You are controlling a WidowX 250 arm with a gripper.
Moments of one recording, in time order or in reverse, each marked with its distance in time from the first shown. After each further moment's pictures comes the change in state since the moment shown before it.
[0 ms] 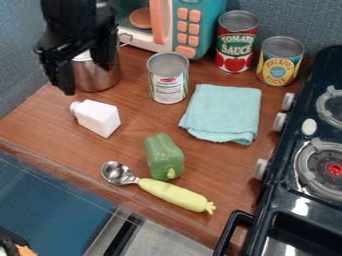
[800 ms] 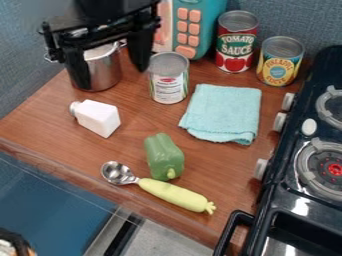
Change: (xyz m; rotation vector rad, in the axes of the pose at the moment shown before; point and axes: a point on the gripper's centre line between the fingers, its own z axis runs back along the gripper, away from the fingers) arm -0.043 0.006 0.048 -0.104 0.073 -0.364
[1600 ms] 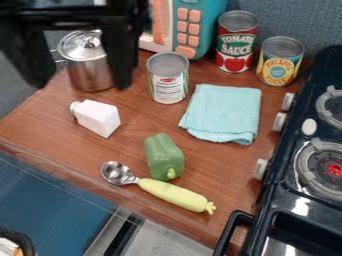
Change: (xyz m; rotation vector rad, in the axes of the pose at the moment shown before) arm -0.058 0.033 0.069 -0.123 0.115 -0.599
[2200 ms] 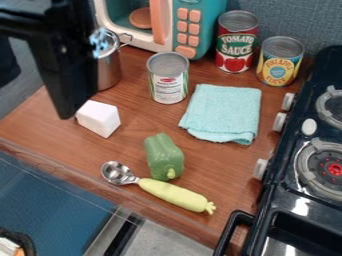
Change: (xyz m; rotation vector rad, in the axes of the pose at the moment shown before) arm -0.039 0.016 0.023 0.002 0.057 -0.397
